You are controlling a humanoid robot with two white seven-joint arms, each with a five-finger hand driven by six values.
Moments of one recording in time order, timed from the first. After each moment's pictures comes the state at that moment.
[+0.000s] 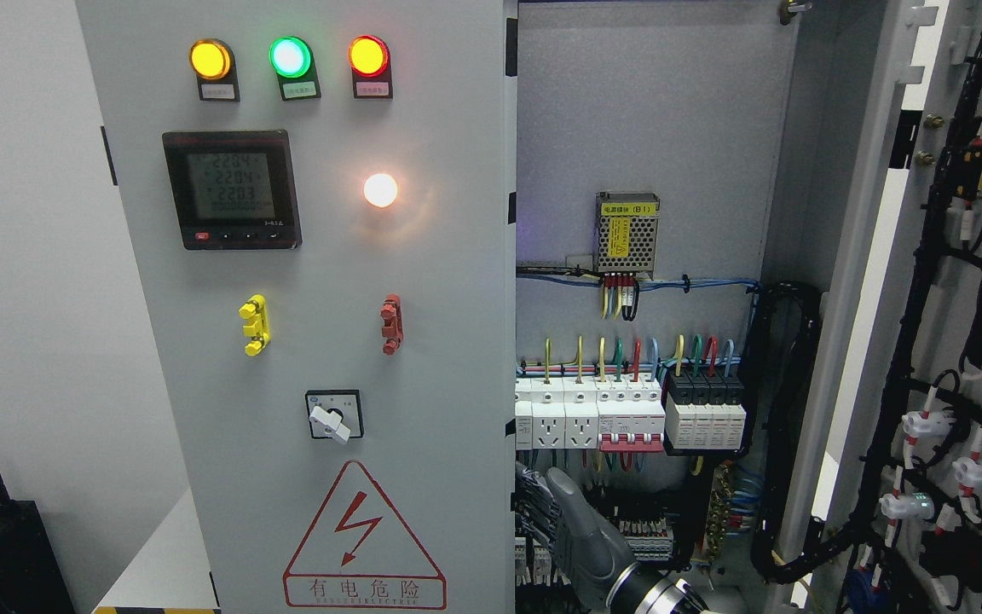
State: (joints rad) left arm 0.07 -0.04 -0.07 0.00 0.15 -0.18 -0.13; right arm -0.63 -0.17 0.50 -1.31 -0.55 0.04 0.30
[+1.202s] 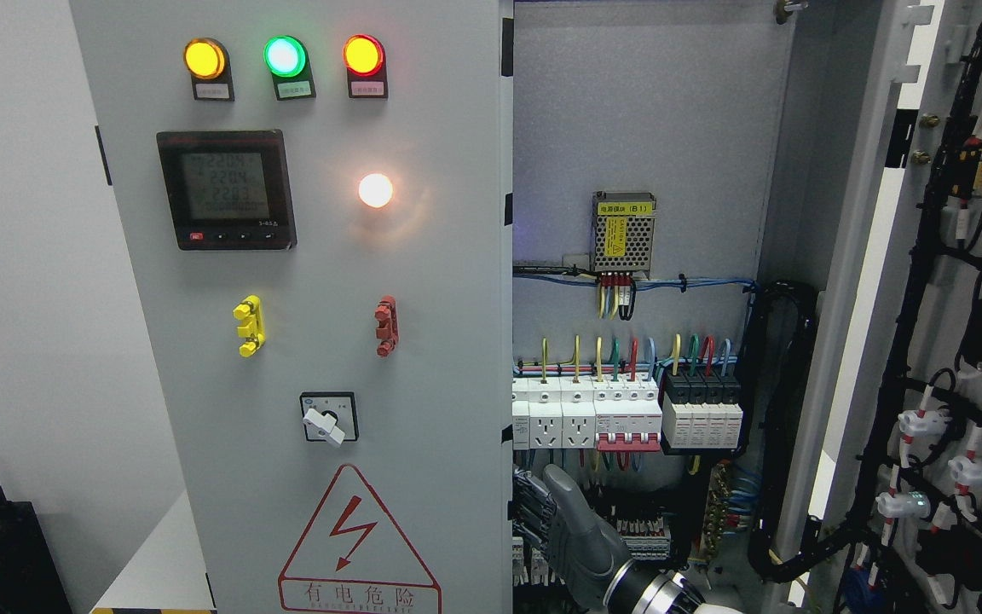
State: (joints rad) left arm 0.07 -0.04 -0.07 0.00 0.15 -0.18 -0.13; right arm -0.65 -0.17 0.50 -1.30 -0.60 0.05 0.37
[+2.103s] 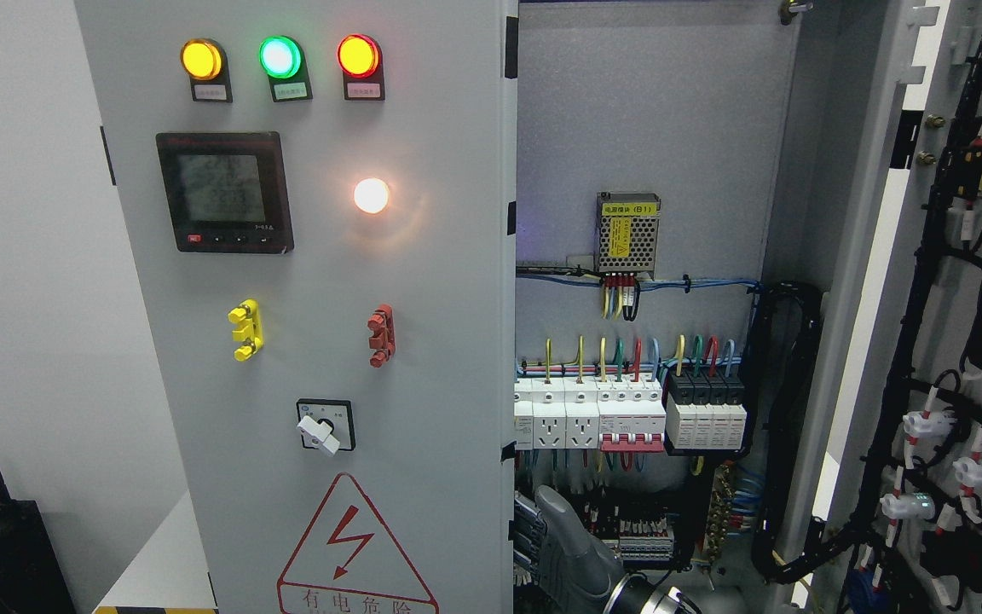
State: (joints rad) left arm 0.07 -0.04 -0.07 0.00 0.15 -0.18 -0.13; right arm -0.61 -0.17 0.50 -1.32 -0.60 0.05 0.46
